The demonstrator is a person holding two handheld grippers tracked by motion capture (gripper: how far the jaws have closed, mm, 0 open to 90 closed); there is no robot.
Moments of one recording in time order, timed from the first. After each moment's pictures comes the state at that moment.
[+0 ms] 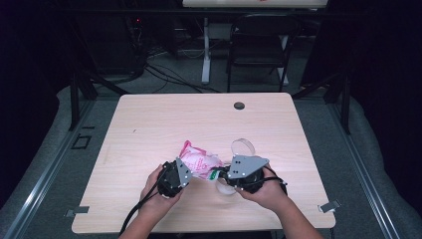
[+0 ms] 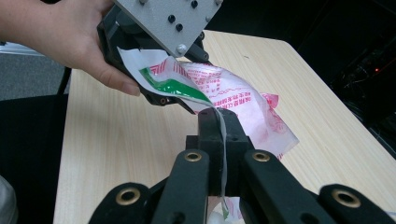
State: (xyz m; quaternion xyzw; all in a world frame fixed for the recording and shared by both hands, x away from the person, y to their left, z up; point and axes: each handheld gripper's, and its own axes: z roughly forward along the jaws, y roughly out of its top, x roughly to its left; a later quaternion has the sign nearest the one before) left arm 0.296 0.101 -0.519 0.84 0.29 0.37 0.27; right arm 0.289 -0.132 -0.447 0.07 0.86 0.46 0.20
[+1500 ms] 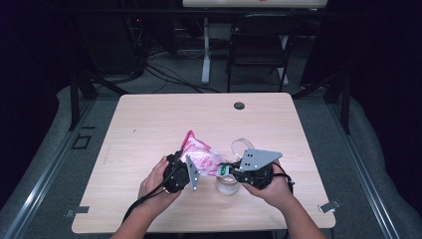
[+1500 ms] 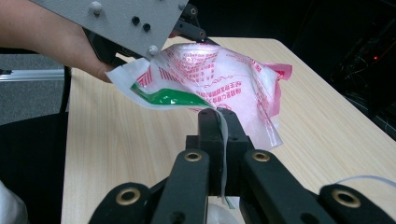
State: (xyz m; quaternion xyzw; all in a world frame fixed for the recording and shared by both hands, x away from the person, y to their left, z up) left arm 0.294 0.084 -0.497 0.84 0.20 0.47 0.20; right arm 0.296 -0.154 -0.445 0.11 0.85 0.49 0.18
